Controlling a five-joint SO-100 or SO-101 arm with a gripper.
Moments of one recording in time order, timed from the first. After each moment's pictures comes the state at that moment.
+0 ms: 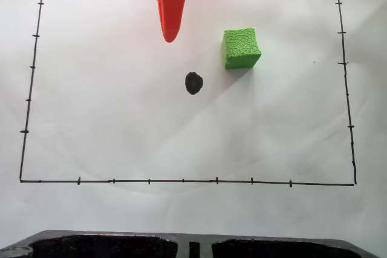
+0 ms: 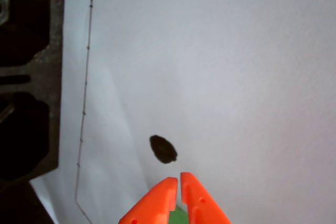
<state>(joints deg) 1.7 186.3 174.3 52.6 -4.7</state>
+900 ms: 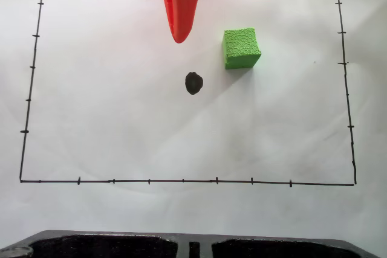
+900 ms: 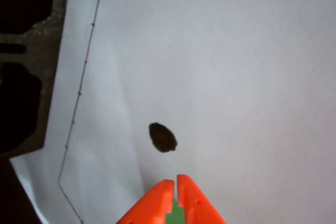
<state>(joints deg) -2.3 186.6 174.3 52.6 -9.2</state>
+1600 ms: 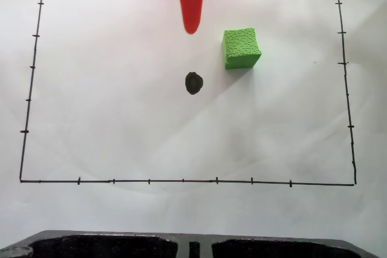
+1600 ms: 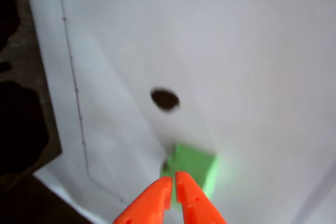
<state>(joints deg) -7.5 164.2 152.2 62.6 12.4</state>
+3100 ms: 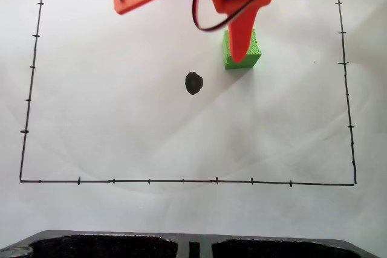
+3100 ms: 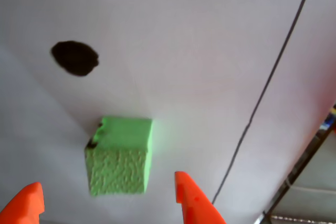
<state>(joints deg) -20.6 124.5 132.5 70.0 19.6</state>
